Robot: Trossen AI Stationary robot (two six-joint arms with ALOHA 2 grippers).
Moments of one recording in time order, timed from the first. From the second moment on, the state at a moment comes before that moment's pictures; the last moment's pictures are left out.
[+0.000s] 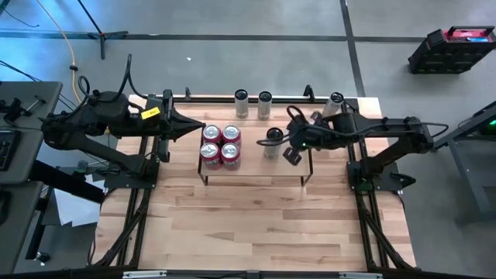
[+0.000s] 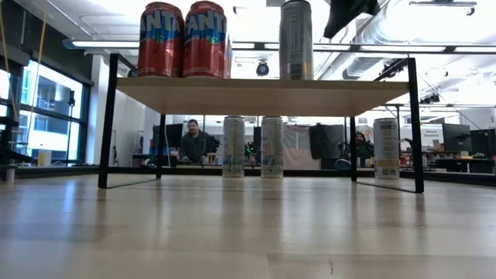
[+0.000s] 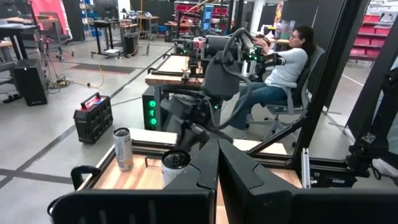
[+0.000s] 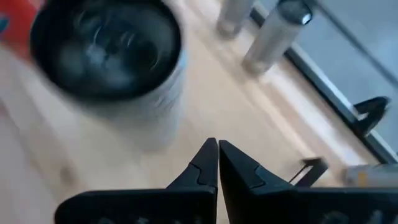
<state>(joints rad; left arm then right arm) -0.15 0.99 1.44 -0.53 -0.25 -0.07 0.07 1.44 1.56 -1.21 0.45 0.57</state>
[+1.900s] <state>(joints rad) -0.15 0.99 1.44 -0.52 -0.24 -0.13 0.15 1.52 1.56 -0.88 0.40 0.58</state>
